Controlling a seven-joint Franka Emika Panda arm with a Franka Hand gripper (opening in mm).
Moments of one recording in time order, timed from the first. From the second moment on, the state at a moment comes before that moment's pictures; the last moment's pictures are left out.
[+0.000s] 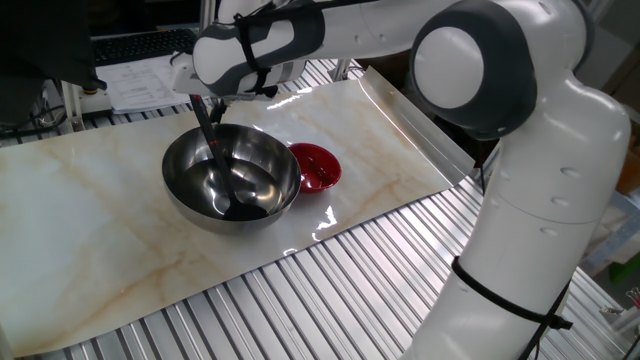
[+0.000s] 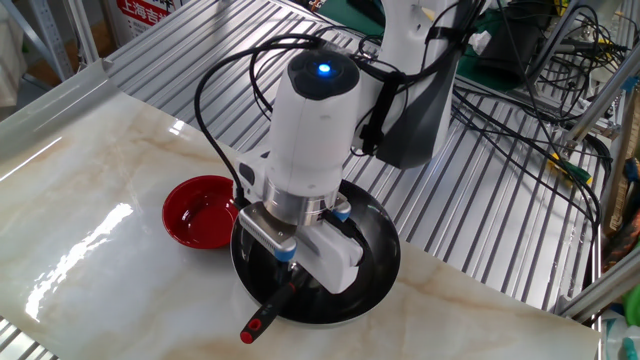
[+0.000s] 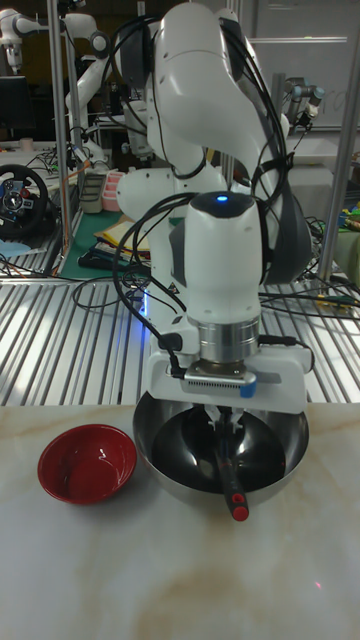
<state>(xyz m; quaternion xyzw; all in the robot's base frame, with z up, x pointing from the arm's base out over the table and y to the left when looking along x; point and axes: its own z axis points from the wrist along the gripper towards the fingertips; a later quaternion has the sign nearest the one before) 0.624 0.075 0.223 0.13 0.99 0.04 0.10</state>
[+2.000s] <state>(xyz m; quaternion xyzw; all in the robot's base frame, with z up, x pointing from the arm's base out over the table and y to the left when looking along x) 0.625 0.077 0.223 0.12 0.99 0.06 0.09</state>
